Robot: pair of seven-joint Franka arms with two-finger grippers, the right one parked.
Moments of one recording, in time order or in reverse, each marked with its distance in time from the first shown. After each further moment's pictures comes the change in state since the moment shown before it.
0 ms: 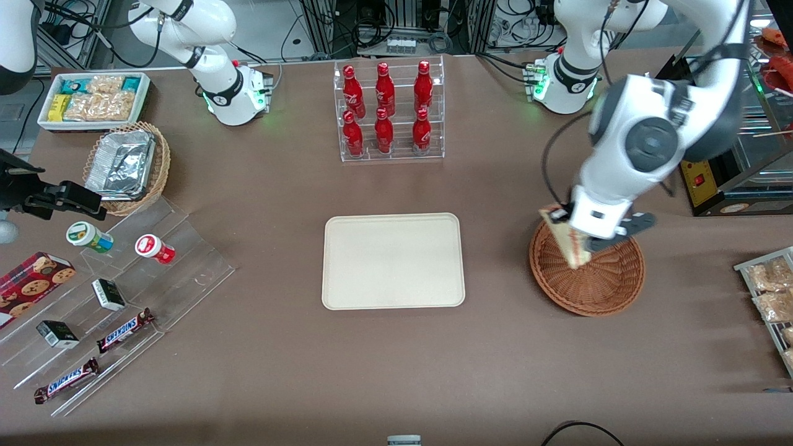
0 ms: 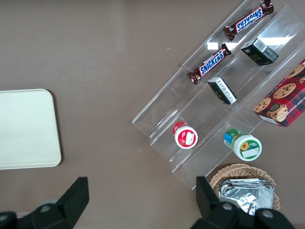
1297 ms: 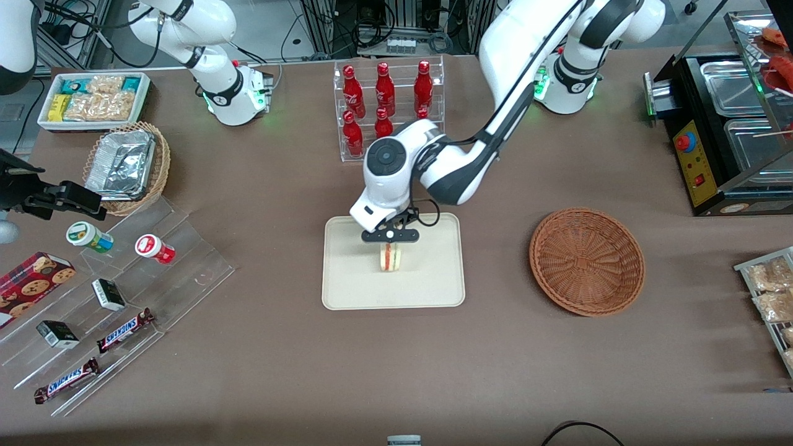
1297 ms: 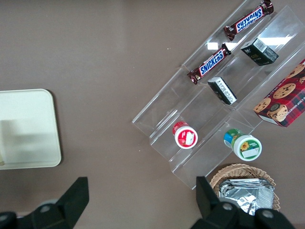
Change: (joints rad) arm -0.457 0.615 -0.030 0.448 0.077 0.277 -0.194
